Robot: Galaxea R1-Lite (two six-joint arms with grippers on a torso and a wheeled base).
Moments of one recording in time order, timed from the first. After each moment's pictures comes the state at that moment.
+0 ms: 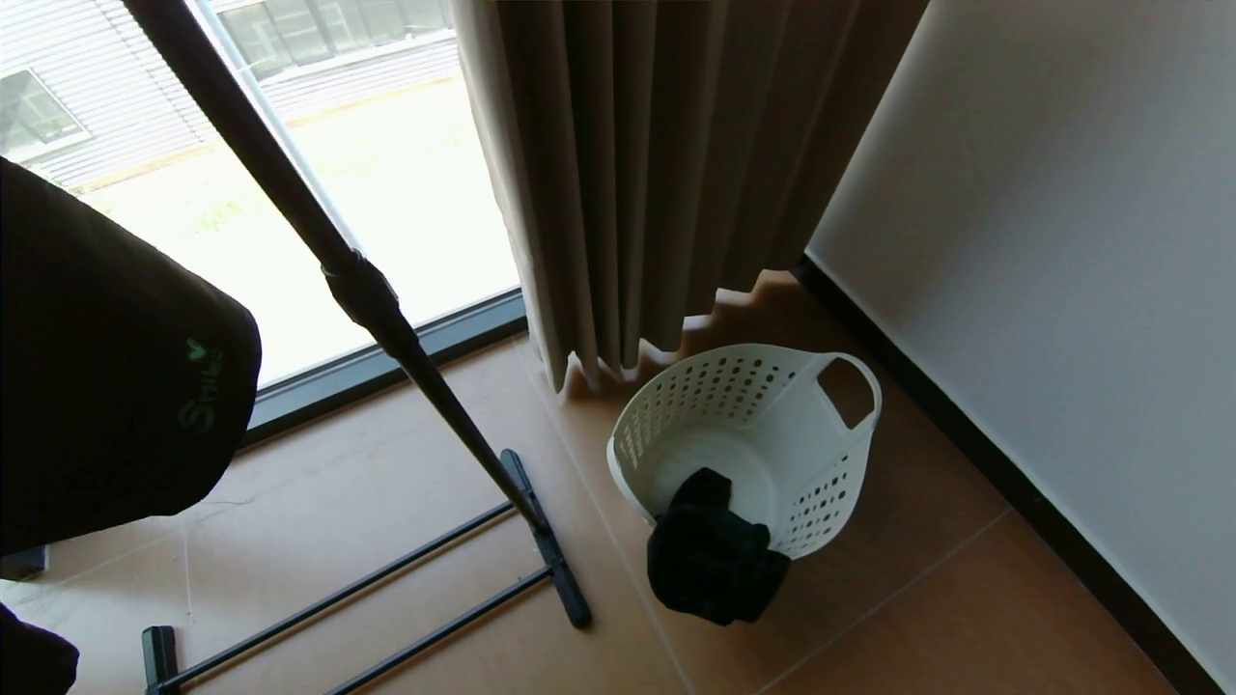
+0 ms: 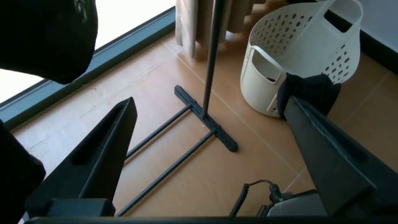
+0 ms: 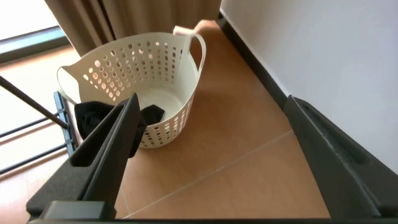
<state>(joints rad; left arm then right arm) 0.01 0.00 0.00 0.02 -0.21 0.10 0.00 0.00 0.00 -0.04 -0.03 0.00</state>
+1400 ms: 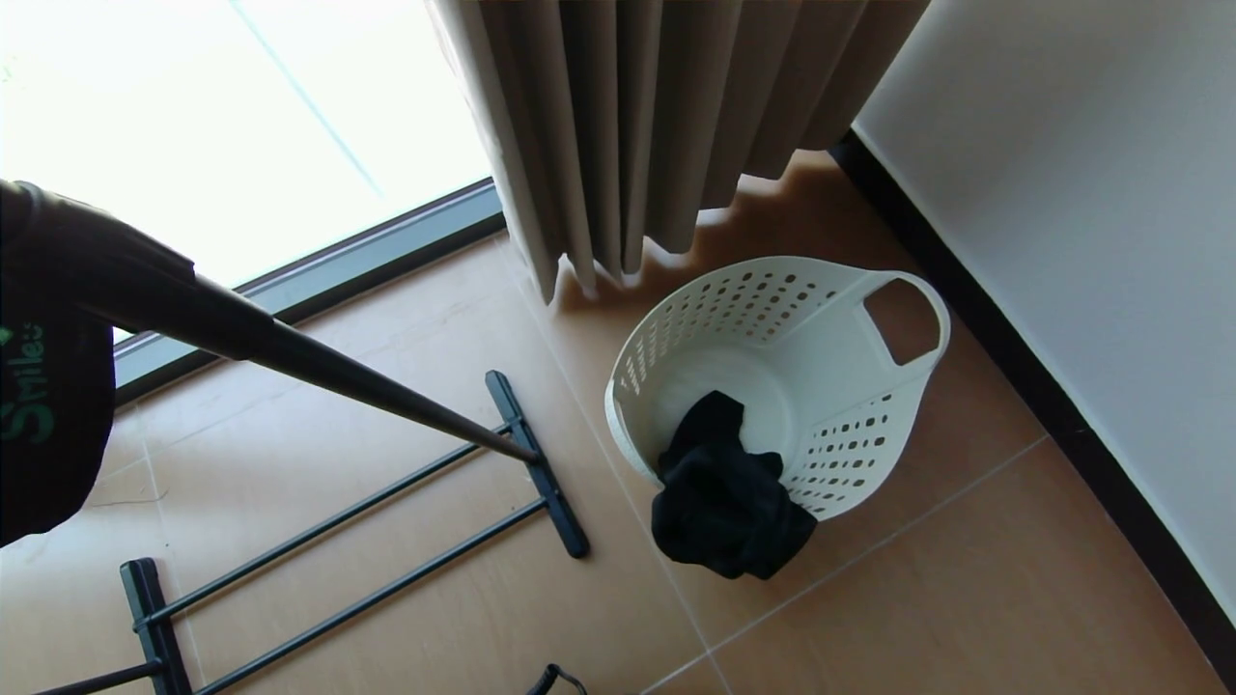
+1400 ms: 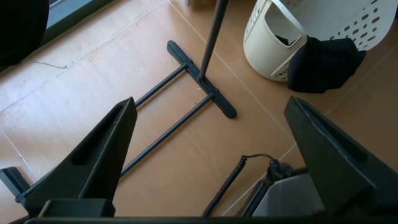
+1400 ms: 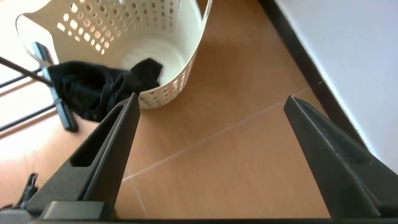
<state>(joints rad) 0.01 0.00 0.00 0.02 -0.21 0.11 0.01 0.03 0.00 -0.04 -0.03 0.00</state>
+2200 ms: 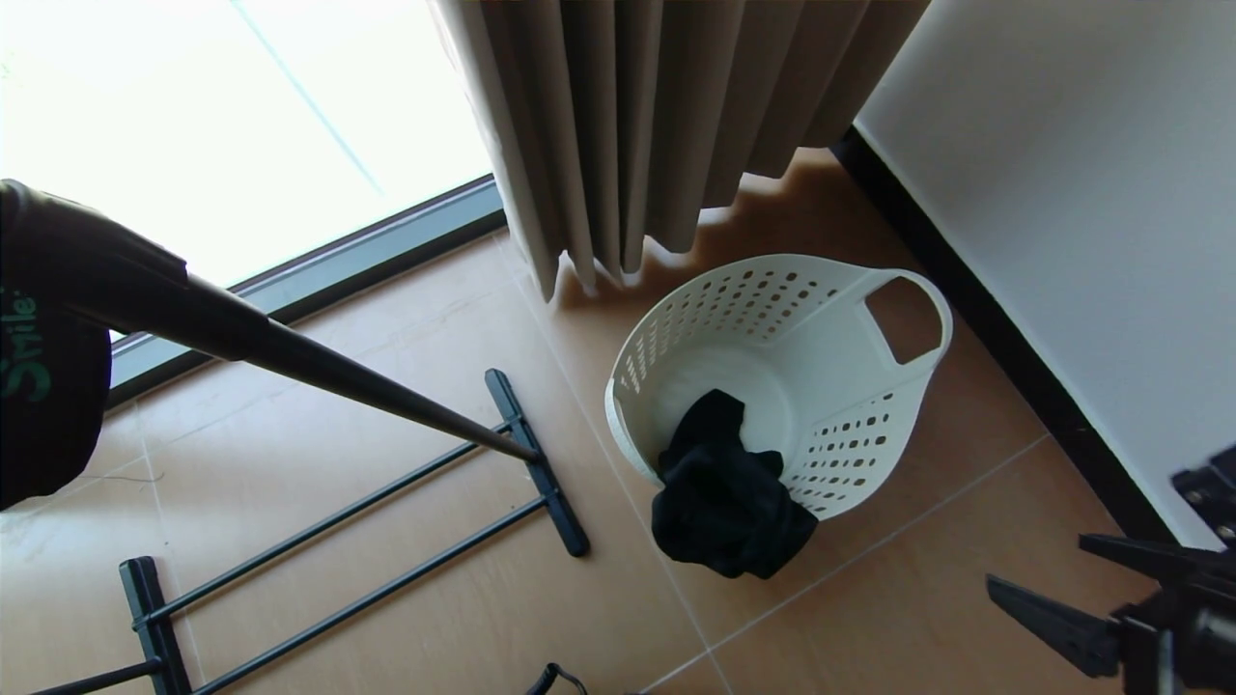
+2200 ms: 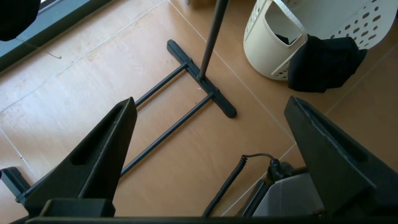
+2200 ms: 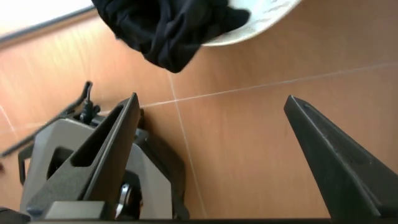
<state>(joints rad) 0.01 0.00 0.00 0.02 -0.21 0.11 0.27 1.09 -0.35 -0.20 0.01 0.00</state>
